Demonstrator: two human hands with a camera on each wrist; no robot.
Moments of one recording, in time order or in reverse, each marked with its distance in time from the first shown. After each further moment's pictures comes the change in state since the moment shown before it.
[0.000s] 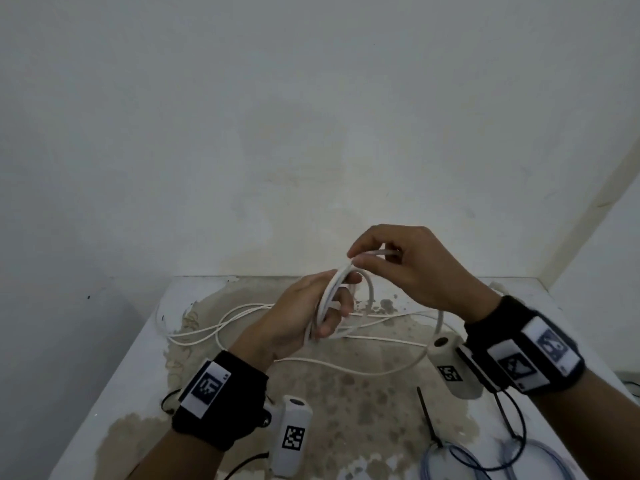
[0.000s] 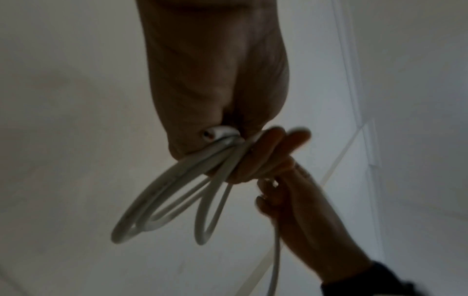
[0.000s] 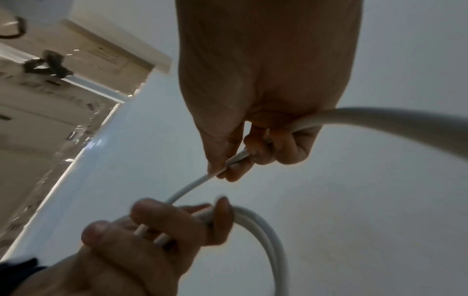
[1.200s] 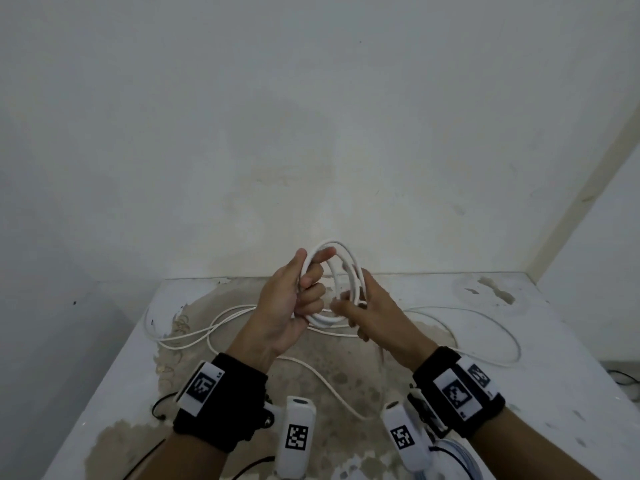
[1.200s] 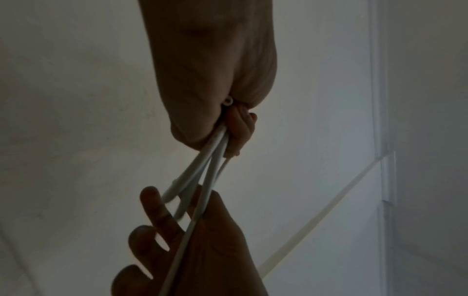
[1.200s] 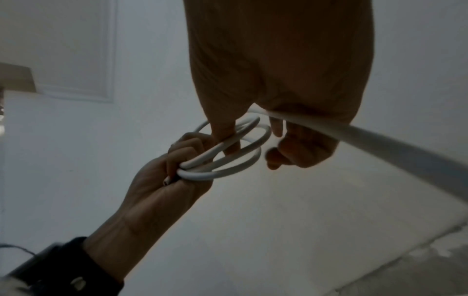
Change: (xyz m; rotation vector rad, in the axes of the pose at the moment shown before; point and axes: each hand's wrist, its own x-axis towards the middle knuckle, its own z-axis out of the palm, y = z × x) left_hand 0.017 -0.002 -0.001 -0.445 0.145 0.065; right_hand -0.035 0.032 0.084 0.608 0.025 0.583
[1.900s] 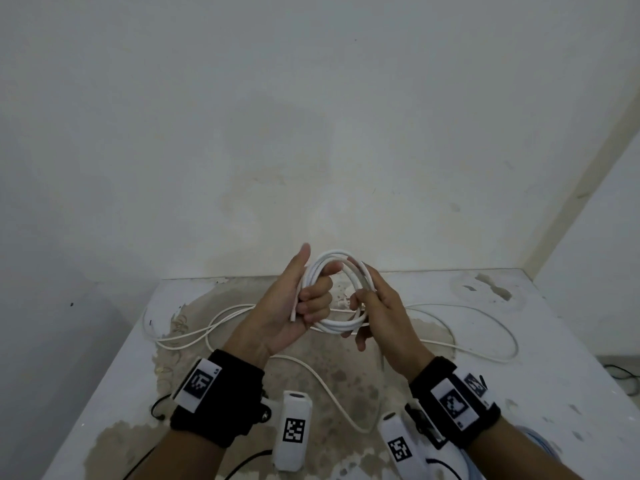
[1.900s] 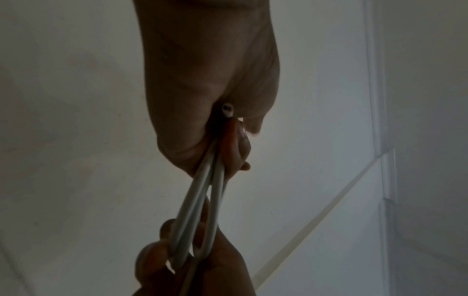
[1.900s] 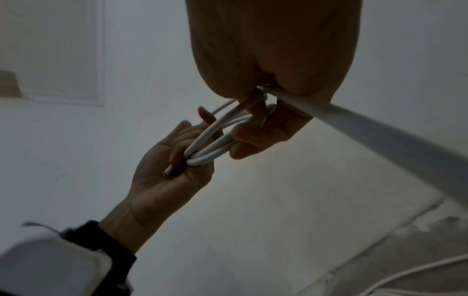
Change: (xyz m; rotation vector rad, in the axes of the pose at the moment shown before) left_hand -0.001 -0.003 -0.002 0.053 -0.097 -0.140; right_hand -0.012 0.009 0.004 0.153 0.137 -0.070
